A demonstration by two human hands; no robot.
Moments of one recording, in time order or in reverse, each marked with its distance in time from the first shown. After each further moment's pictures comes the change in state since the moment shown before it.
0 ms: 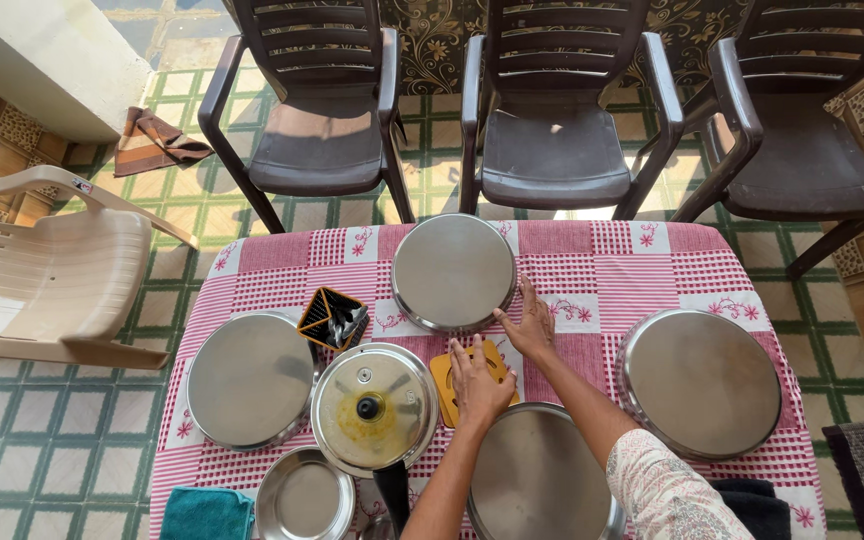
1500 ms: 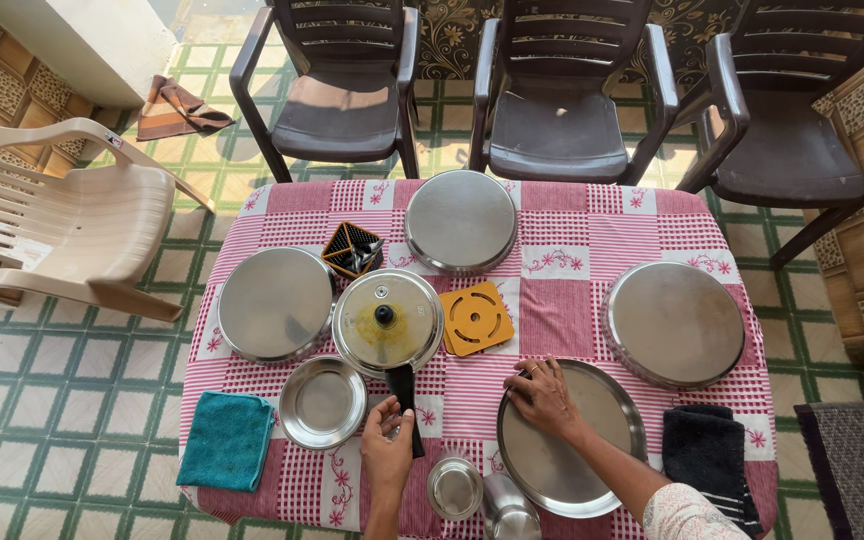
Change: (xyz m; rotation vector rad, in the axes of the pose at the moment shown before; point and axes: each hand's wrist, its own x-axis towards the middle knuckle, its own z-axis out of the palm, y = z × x) left_hand -0.236 -0.128 -0.104 -0.644 0.343 -0.294; right_hand -0.263 -0.001 -0.079 -0.192 -0.209 -0.526
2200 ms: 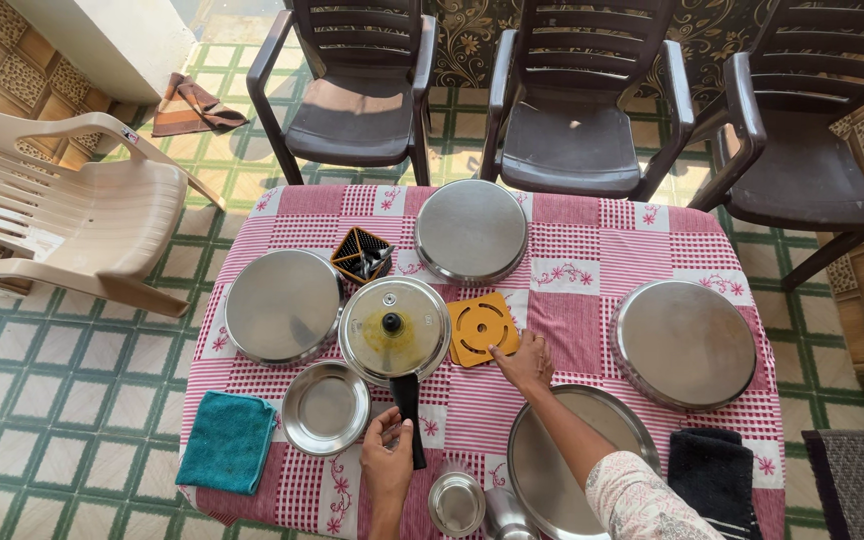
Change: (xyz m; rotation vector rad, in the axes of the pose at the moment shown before) left_hand 0.000 0.002 -0.001 0.015 0.038 -0.061; right_hand 0.105 0.013 0.050 -0.001 -0.081 0.807
